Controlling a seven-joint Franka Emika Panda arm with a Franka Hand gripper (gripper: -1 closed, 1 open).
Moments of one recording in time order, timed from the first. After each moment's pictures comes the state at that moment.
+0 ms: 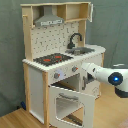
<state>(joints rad) -0.33 -1.15 1.42 -2.32 -0.22 2.15 -0.11</state>
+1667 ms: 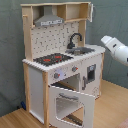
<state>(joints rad) -0.17 -1.39 1.13 -2.30 -0.31 1.89 -0.19</state>
